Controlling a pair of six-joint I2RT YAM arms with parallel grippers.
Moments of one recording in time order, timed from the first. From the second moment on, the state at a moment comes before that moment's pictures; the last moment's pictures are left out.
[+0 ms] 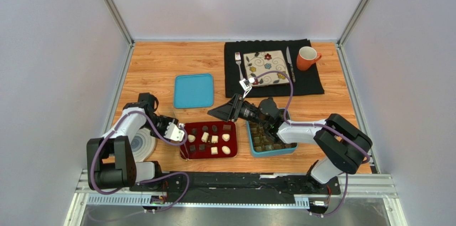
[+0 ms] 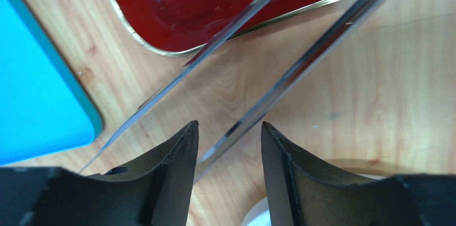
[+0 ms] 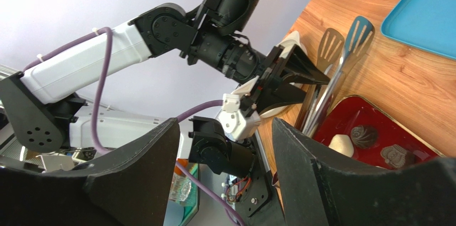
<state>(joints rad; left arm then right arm) 0.08 1.28 0.66 -0.89 0.44 2.02 0.85 1.55 0.60 1.10 -0.38 1.08</state>
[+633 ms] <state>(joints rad) 0.08 1.35 0.70 -0.82 0.40 2.03 0.85 1.55 0.60 1.14 -0.40 1.12</state>
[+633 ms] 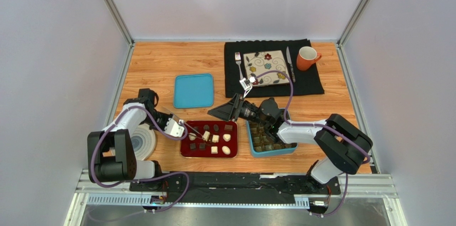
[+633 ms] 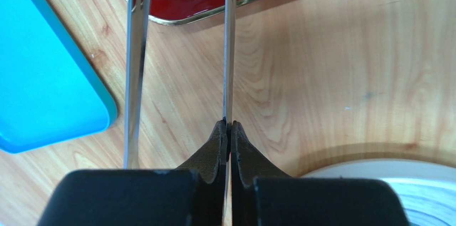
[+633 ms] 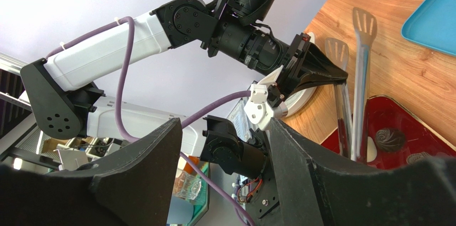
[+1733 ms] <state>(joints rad) 0.03 1.37 1.25 -1.33 1.41 0.64 0.83 1.05 0.77 0.21 -0.34 0.40</state>
